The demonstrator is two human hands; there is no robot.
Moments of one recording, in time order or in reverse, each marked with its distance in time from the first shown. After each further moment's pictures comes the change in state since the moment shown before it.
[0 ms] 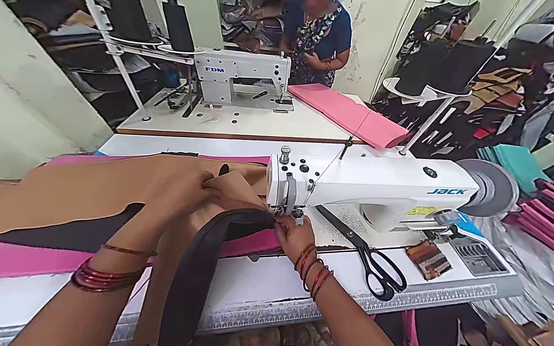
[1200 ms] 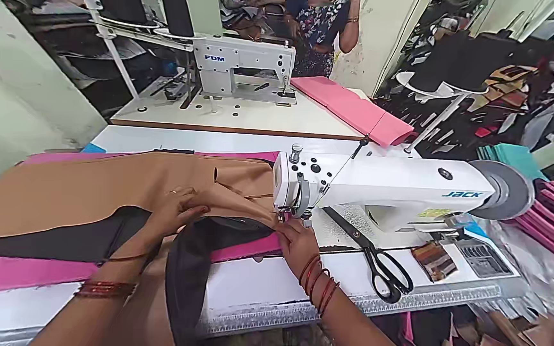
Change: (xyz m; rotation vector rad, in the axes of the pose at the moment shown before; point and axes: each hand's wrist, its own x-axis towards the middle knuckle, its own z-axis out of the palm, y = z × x) left_hand 0.004 -0.122 0.102 -0.308 0.223 0.380; right_hand -0.017 -0.005 0.005 -0.002 0.026 -0.082
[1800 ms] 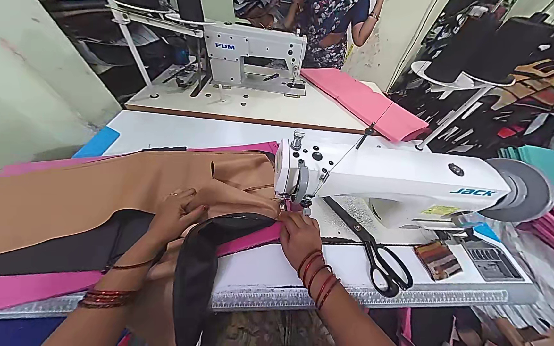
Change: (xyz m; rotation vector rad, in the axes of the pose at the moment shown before) left_hand -0.041 0.035 0.014 0.015 0.098 -0.139; right_hand -0.009 -0.001 -0.006 -0.177 -0.078 -0.012
